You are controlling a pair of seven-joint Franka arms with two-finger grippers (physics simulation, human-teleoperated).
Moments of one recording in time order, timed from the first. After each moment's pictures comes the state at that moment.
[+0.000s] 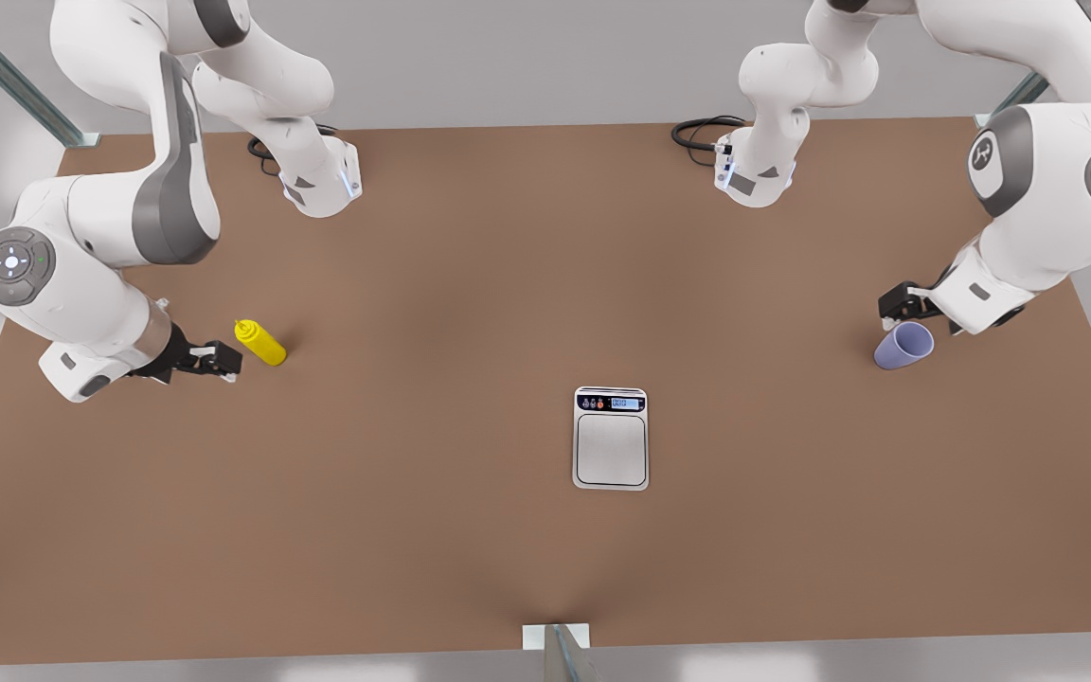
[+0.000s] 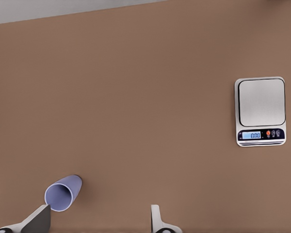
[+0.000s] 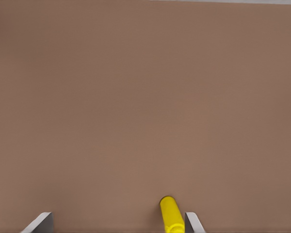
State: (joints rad) left arm -0.10 0.13 0.07 -1.45 0.02 1.55 0.09; right arm -0.01 0.24 0.10 -1.39 -0.05 1.59 0.09
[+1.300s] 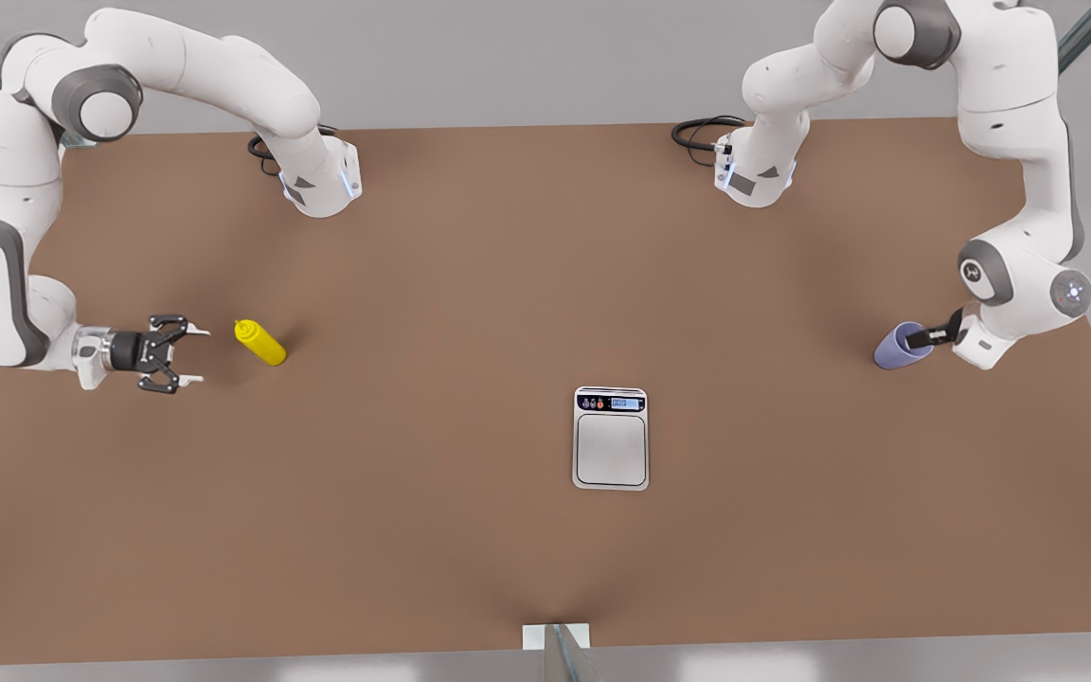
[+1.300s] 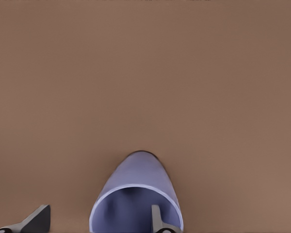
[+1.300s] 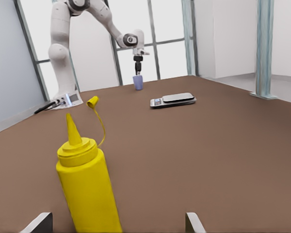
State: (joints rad) left arm 0.29 0.31 0.17 -2.13 0.03 2.27 0.25; right arm -0.78 0.68 0.11 -1.83 0.79 1.46 -2.49
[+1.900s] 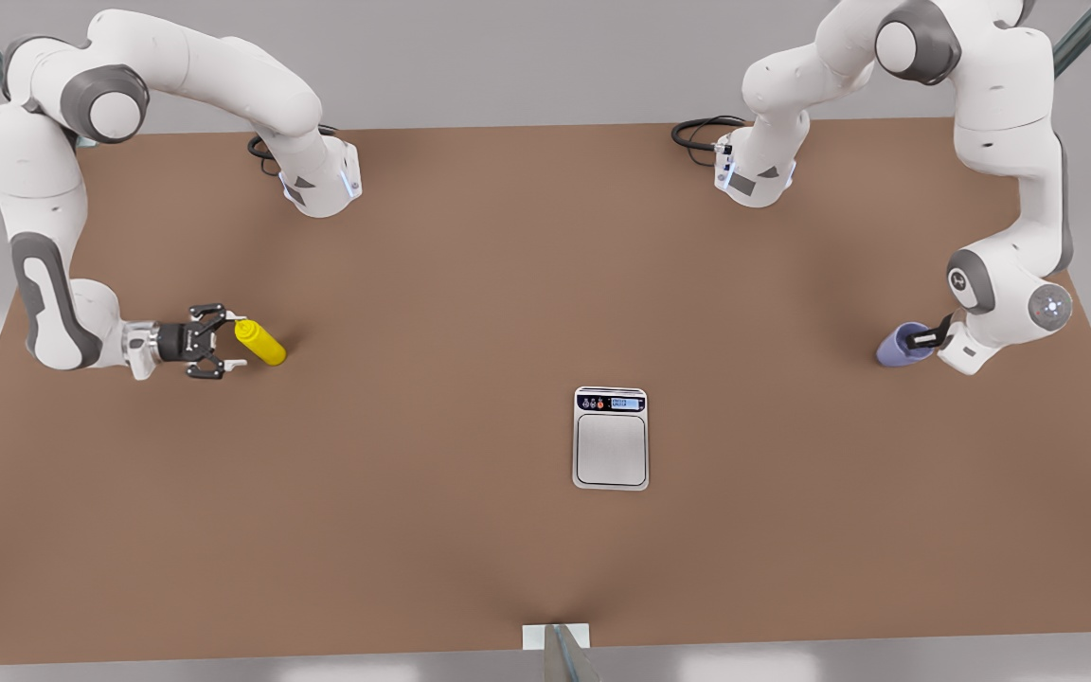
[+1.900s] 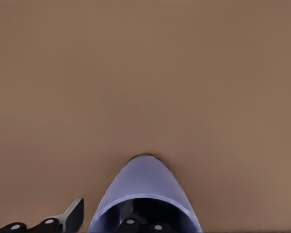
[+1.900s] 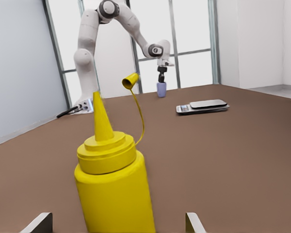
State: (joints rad) left arm 0.29 0.37 0.17 -2.13 0.09 2.30 0.25; right arm -0.73 0.67 0.11 -1.97 0.78 1.49 -2.59
